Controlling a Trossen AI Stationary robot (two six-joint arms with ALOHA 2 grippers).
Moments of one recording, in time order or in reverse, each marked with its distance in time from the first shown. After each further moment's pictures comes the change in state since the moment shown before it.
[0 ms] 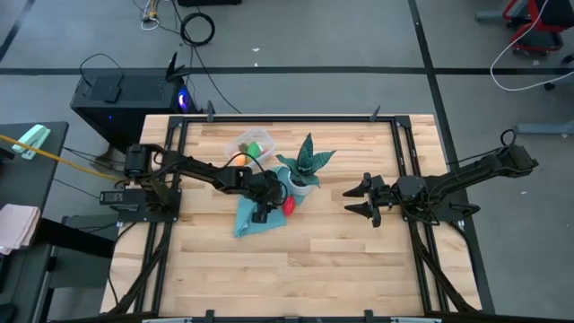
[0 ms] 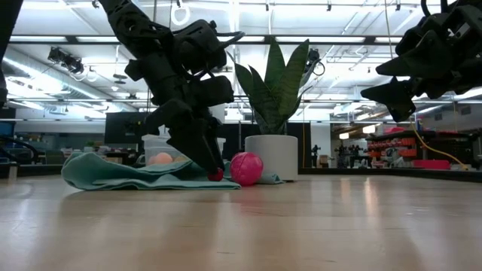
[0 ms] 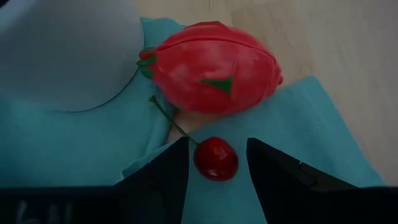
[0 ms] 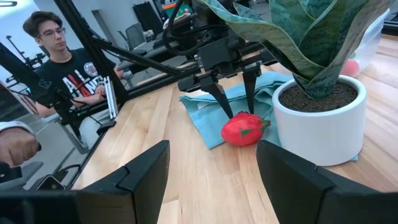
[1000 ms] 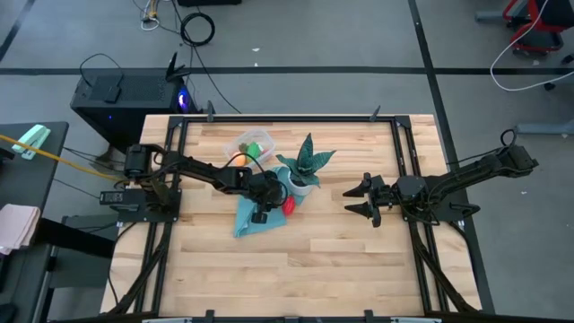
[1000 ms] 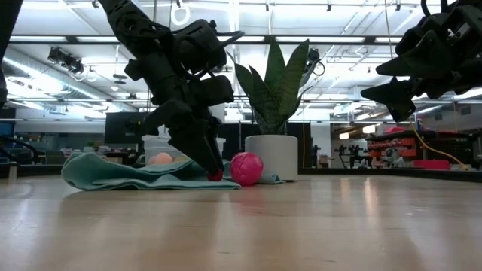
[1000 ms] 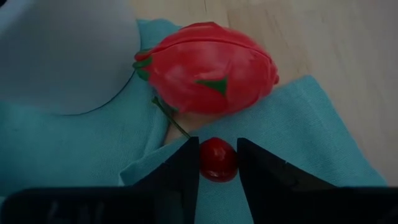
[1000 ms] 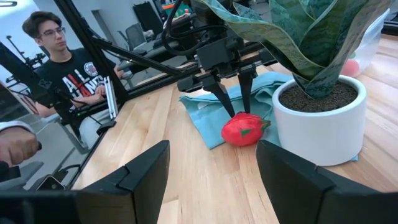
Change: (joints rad) left arm 0.000 0.000 0.000 -0.001 -0.001 0.018; right arm 0.000 0.000 0.000 0.000 0.000 0.000
